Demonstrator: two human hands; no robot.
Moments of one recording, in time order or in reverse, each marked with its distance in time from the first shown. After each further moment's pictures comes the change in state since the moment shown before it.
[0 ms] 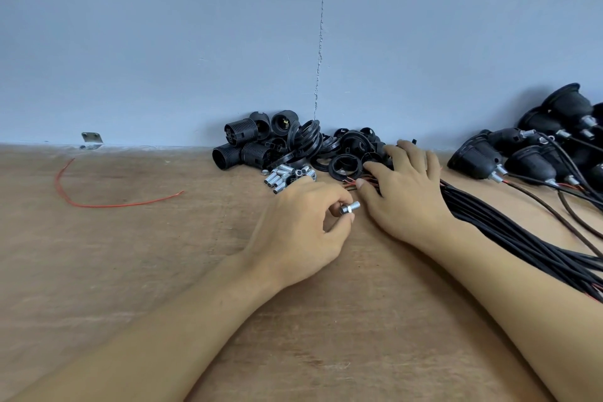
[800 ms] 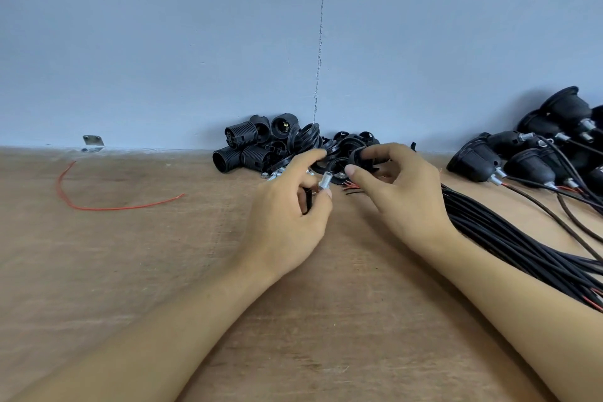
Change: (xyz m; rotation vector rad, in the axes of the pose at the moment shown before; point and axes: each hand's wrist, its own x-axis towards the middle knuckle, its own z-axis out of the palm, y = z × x) left_hand 0.004 -0.006 -0.004 -0.246 0.192 -0.192; right_hand -0.008 -0.016 -0.017 0.863 0.224 0.120
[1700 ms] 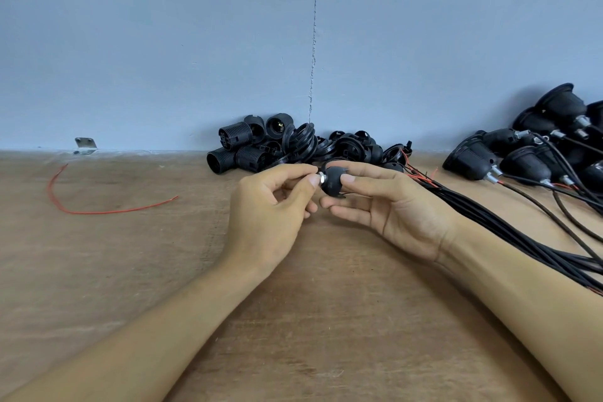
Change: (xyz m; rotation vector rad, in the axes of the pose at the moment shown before) left_hand 0.004 0.002 -0.007 -0.319 0.030 -0.198; right_hand 0.002 -0.003 -0.010 0.945 -0.651 0.484
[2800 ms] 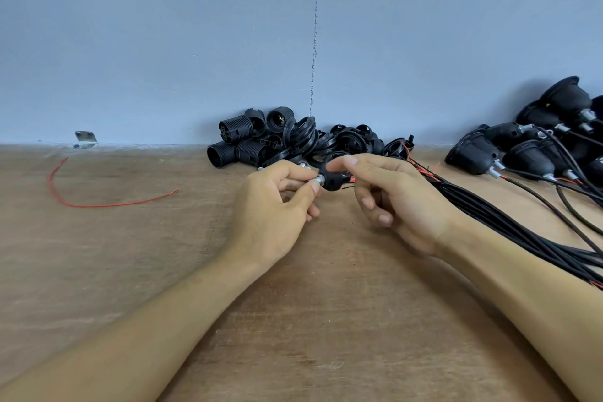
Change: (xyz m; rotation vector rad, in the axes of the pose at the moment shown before) left_hand -0.002 -0.003 0.001 0.068 -0.049 -0.074; right_hand -0.005 0.000 0.001 -0.445 0.095 -0.129
